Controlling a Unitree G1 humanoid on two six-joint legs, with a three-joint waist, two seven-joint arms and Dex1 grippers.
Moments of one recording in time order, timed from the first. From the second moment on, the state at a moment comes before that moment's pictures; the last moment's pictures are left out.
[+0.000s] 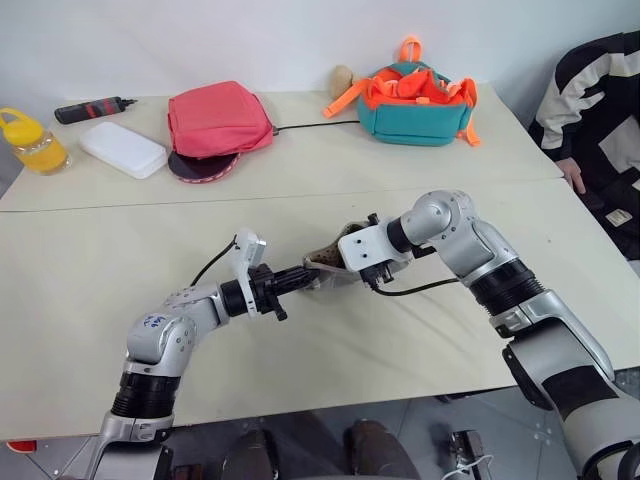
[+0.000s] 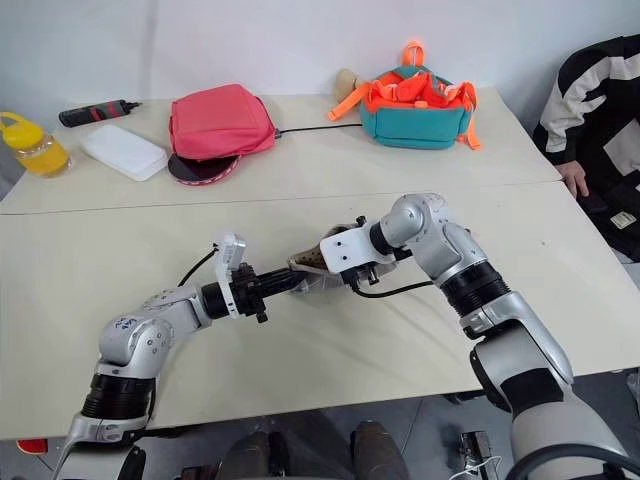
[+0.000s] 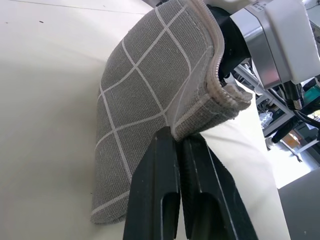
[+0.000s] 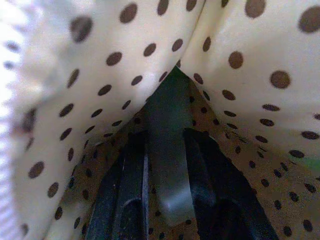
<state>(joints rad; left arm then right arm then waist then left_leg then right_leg) -0.38 0.39 0.02 -0.11 -0.66 0.77 -0.70 -1.00 -0.49 0.50 0.43 -0.34 -0.10 1.31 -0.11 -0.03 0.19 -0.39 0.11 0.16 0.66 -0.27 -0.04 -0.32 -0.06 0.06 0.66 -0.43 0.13</state>
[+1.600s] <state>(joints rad) -0.40 0.40 0.02 -0.10 -0.66 0.74 -0.71 -1.04 -0.49 0.52 0.45 -0.32 -0.04 1.27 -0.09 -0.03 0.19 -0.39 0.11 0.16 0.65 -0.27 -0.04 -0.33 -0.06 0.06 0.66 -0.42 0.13</state>
